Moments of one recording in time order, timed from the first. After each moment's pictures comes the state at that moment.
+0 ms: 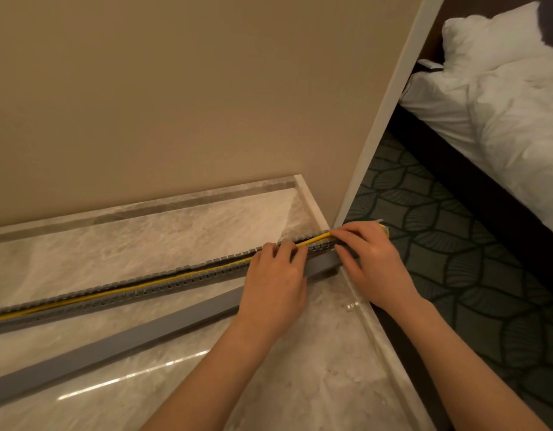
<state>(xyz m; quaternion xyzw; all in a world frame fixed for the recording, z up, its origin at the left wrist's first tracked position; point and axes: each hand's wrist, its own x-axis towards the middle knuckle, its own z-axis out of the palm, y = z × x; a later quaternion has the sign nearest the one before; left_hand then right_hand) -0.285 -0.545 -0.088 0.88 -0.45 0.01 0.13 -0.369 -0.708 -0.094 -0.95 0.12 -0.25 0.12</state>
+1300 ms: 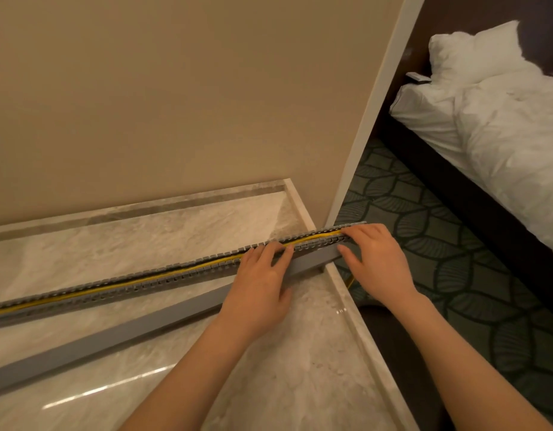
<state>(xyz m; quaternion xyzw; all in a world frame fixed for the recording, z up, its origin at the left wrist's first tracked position) -0.284 -0.534 -0.099 0.85 -0.49 -0.02 0.17 -0.385 -0.725 -0.088 -0.95 0.22 -0.19 0.08</state>
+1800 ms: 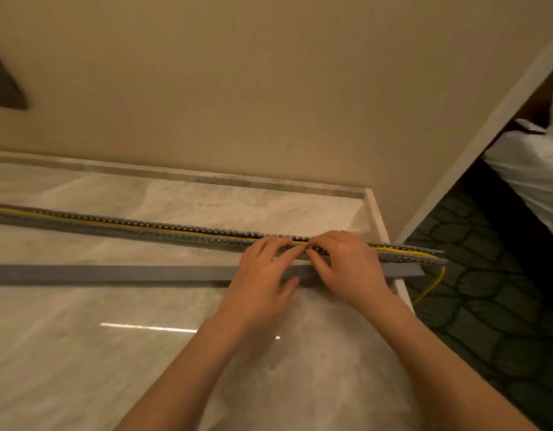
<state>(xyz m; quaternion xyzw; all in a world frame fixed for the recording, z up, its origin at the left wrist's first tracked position) -0.292 -0.439 -0.088 0.88 -0.36 0.06 0.31 -0.320 -0.604 -0.067 -0.98 -0.02 -0.17 0.11</state>
